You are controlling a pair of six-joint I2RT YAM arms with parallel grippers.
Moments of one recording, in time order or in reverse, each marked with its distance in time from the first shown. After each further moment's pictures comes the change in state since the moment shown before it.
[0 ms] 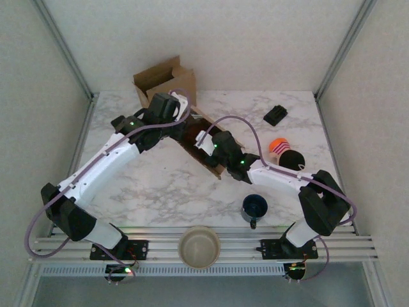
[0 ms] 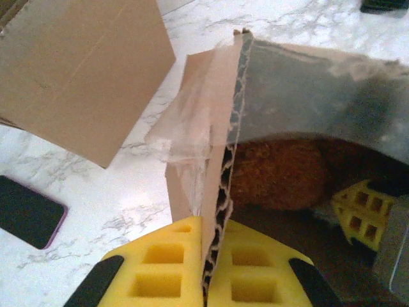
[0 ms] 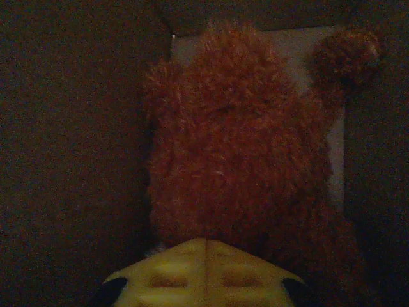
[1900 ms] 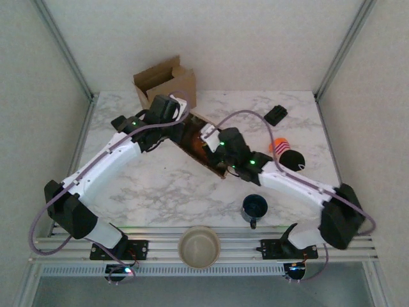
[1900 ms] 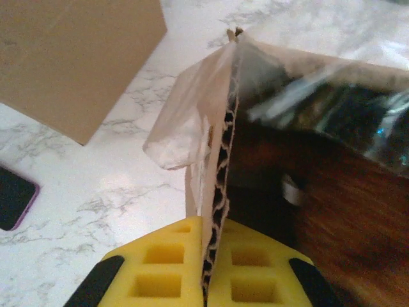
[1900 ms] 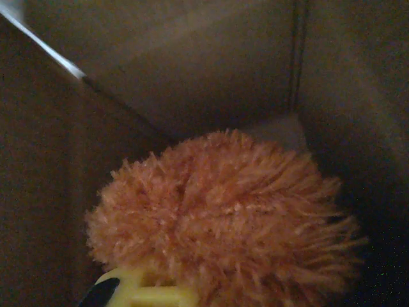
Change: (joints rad) left arm 0.032 0.018 -0.041 0.009 0.026 -0.084; right arm 0.020 -0.194 0.027 -0.103 -0.116 0.222
